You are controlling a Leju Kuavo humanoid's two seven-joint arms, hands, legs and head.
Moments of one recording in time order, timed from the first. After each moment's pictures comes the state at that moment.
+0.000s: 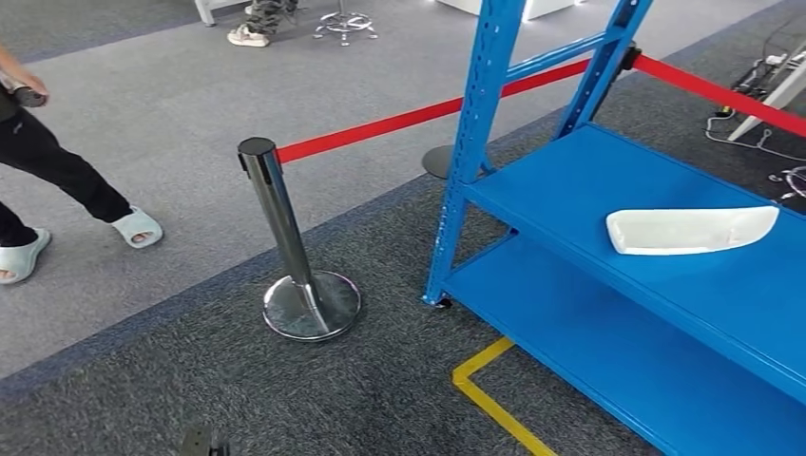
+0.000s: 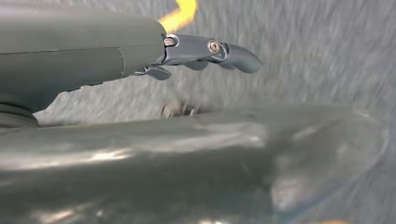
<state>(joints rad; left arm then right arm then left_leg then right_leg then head) -0.08 -0.29 1.22 -0.18 -0.74 0.08 -0.23 0.07 0.19 -0.88 -0.28 1.23 -0.19 -0.10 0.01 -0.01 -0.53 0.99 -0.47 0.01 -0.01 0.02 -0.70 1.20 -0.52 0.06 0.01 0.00</state>
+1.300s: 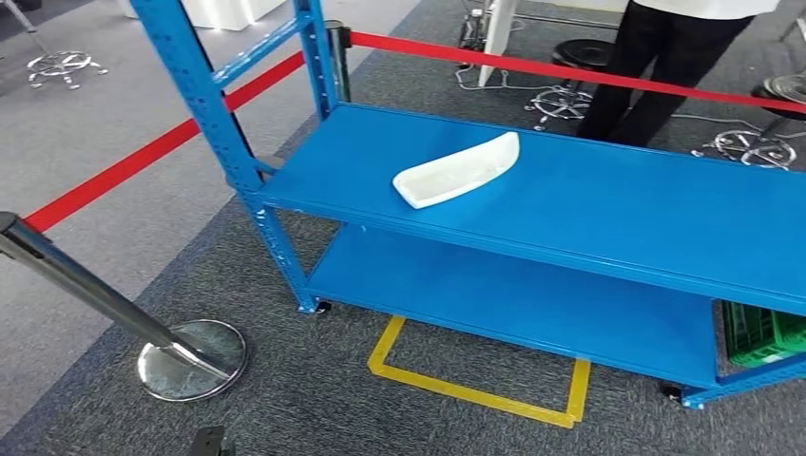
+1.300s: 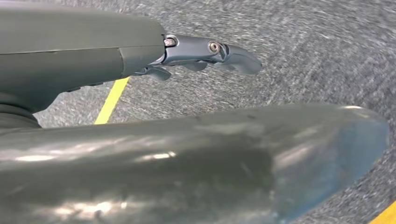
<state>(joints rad) -0.08 -0.28 1.20 -0.18 -0.85 0.19 -0.20 0.08 0.23 -0.99 -0.41 1.28 -0.07 -0.07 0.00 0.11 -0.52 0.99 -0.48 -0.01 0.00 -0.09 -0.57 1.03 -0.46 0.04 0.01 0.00</state>
